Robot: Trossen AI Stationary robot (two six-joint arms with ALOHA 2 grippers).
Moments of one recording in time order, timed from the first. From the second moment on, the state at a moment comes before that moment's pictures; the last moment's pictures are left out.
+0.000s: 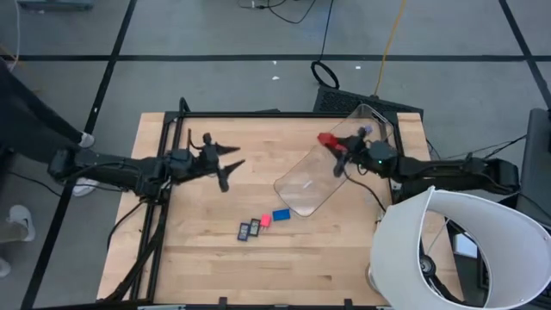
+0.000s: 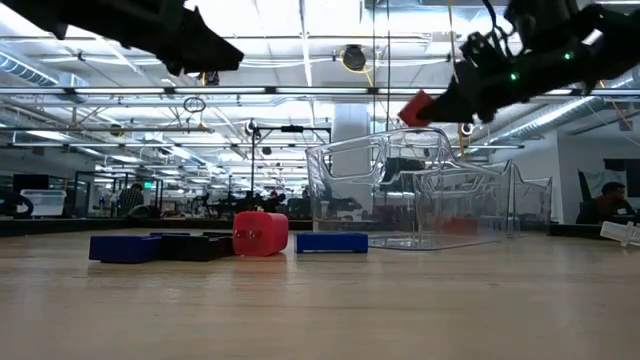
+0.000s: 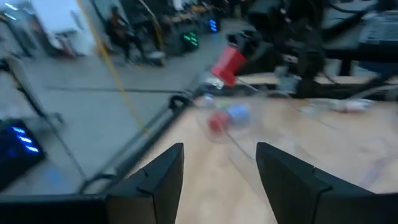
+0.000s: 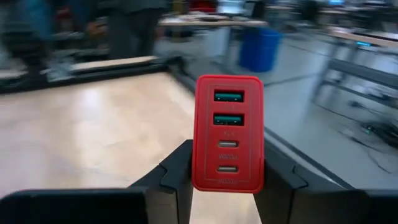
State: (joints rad) left arm 0.00 0.91 0.51 0.28 -0.39 0.10; right arm -0.27 0.92 0.33 0.44 0.30 0.00
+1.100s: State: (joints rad) left arm 0.12 0.94 0.50 0.42 -0.39 0.07; right arm -0.58 0.82 0.26 -0.05 0.60 0.31
